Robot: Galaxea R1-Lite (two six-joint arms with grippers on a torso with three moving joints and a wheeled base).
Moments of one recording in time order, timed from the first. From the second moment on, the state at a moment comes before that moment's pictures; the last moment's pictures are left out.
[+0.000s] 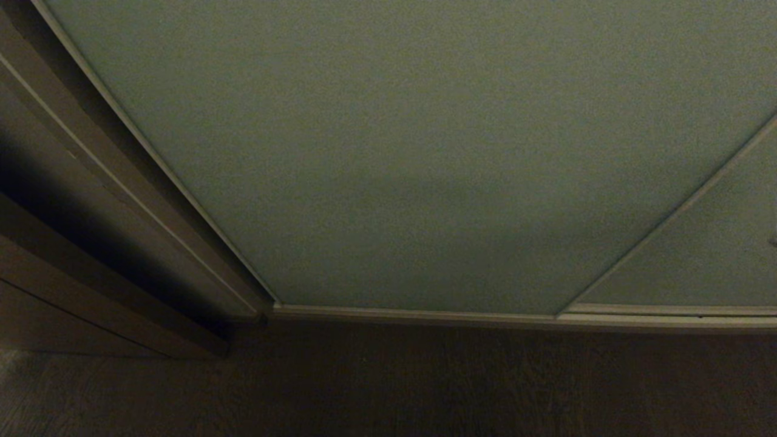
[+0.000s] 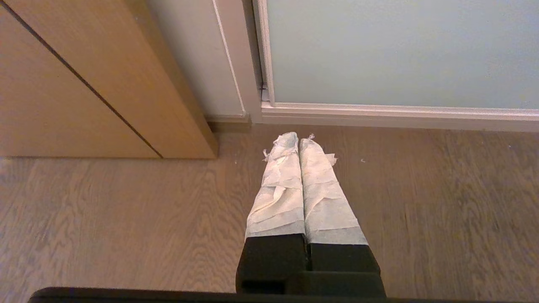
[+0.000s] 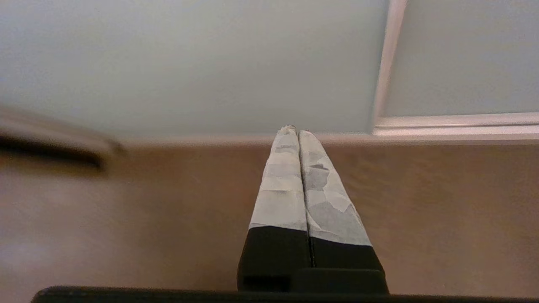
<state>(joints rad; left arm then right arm) 0.02 0.00 0.00 0.01 -0.02 0.05 -0.37 1.03 -0.81 0.00 0.53 0.16</state>
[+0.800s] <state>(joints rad) 0.02 0.00 0.00 0.01 -0.02 0.05 -0.08 0.28 -0.16 0.05 0.13 -0.01</state>
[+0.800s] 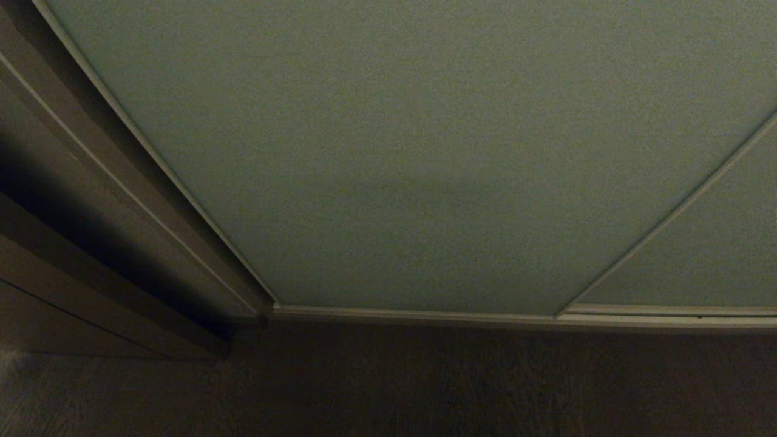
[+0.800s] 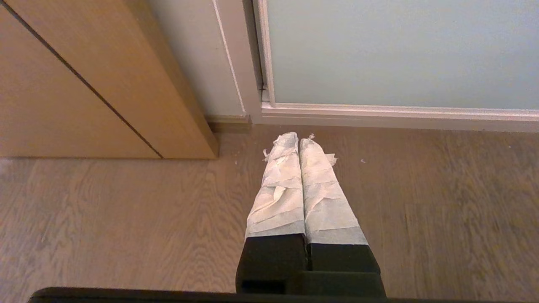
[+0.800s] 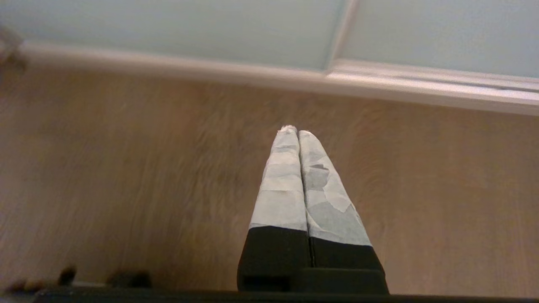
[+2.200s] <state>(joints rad) 0.02 0.00 0.00 0.01 -0.02 0.05 0.00 0.00 0.00 -0.01 0.03 -0.04</state>
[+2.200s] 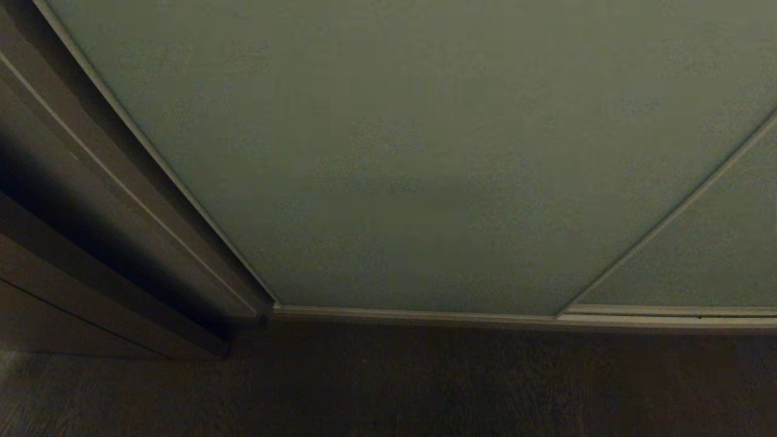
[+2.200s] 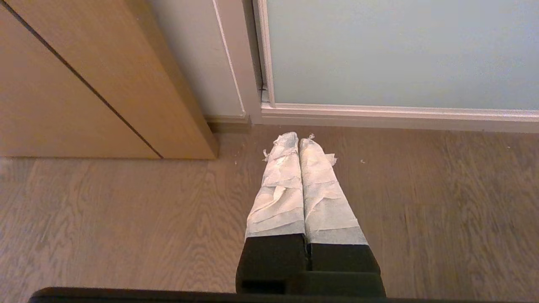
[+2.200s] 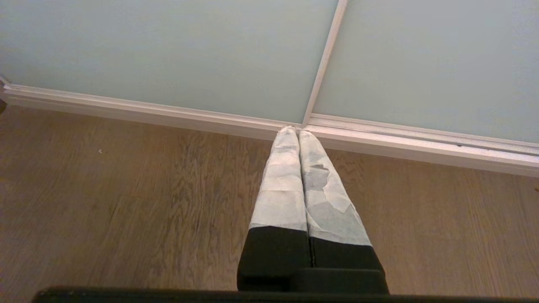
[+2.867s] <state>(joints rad) 0.02 0.00 0.00 0.01 -0.02 0.05 0.00 0.00 0.00 0.00 0.03 -0.04</state>
